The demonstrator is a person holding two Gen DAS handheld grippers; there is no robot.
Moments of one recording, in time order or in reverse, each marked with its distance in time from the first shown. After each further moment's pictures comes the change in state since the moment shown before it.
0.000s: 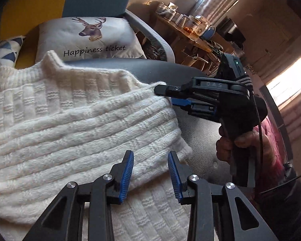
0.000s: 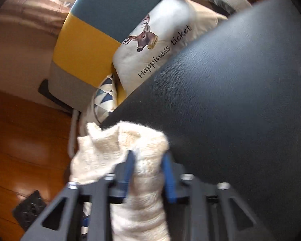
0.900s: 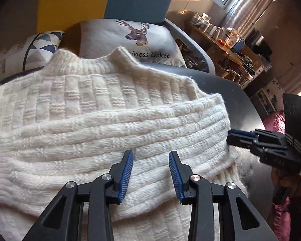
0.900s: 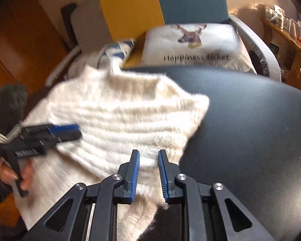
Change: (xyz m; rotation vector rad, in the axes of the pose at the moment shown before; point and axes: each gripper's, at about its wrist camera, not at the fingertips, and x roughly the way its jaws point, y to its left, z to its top) left arm -0.031 0.075 -0.021 -0.122 -0.072 0.171; right arm 0.000 0.071 -0.082 -0.590 0.111 -0.289
